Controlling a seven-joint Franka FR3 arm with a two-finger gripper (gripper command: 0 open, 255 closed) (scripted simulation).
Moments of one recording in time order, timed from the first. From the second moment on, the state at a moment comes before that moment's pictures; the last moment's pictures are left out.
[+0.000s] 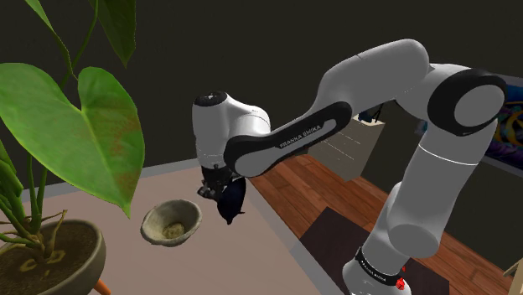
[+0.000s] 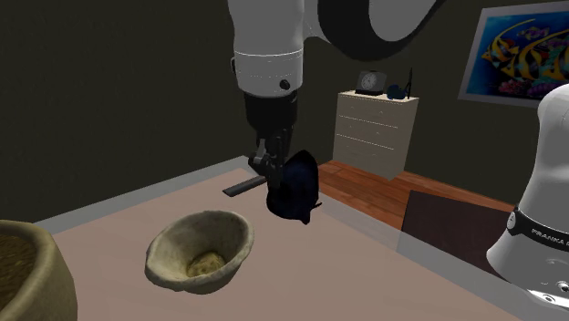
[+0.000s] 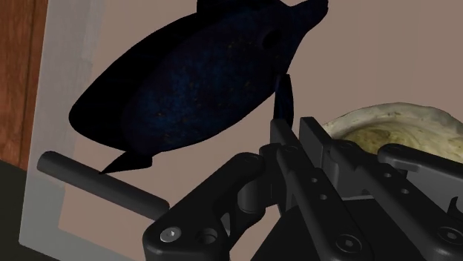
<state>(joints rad) 0.13 0.06 0.47 -2.11 -0.27 2.12 0.59</state>
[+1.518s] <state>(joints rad) 0.25 0.30 0.52 -1.58 -0.34 1.76 0.67</state>
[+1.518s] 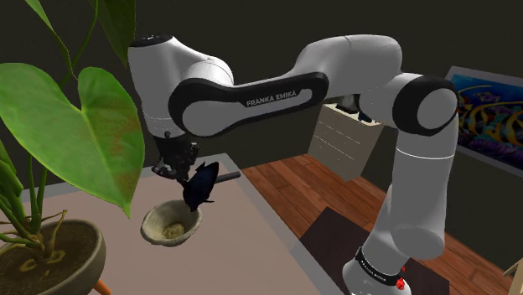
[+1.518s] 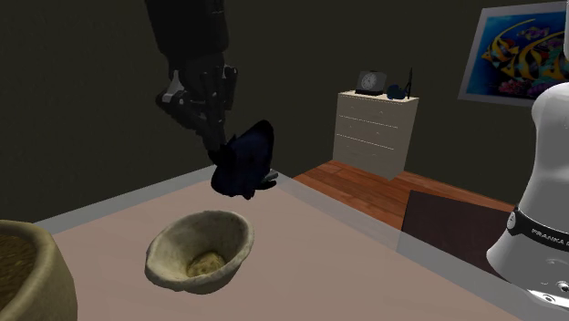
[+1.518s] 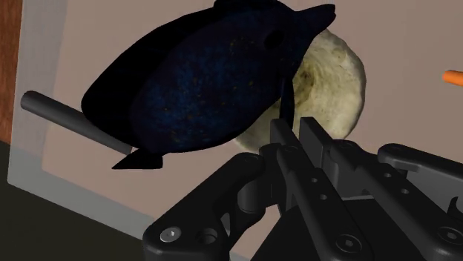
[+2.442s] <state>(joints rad) 0.40 0.57 0.51 -1.27 -0.45 1.68 0.75</state>
